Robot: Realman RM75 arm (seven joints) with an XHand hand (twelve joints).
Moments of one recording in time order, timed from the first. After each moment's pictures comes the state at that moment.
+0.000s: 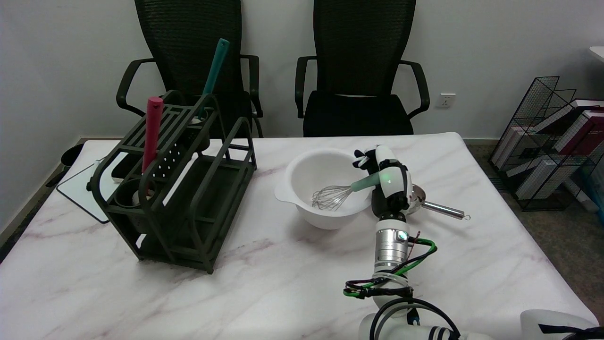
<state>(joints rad) 0.22 -1.35 0.58 -0.97 -1.53 1.49 1.17</state>
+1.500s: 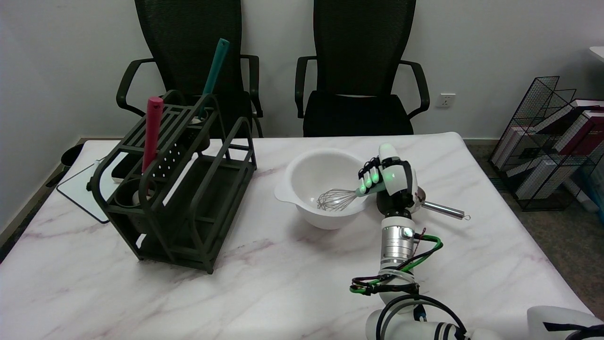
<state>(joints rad) 0.22 -1.31 0.58 -0.97 -1.52 1.48 1.18</state>
